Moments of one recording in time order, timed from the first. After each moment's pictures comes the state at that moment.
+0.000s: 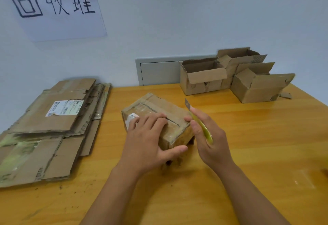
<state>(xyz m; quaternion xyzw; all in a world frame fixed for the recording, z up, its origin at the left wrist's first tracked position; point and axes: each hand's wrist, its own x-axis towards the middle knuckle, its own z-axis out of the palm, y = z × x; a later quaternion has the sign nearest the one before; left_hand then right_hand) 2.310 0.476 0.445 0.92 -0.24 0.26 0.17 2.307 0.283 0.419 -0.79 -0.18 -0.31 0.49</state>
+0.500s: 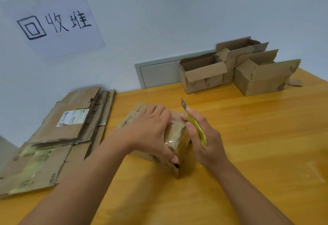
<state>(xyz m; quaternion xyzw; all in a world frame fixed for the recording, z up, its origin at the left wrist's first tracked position) 2.335 0.455 0.514 0.94 -0.32 -0.02 -0.07 2.305 0.281 0.405 -0.77 -0.17 -0.30 0.54</state>
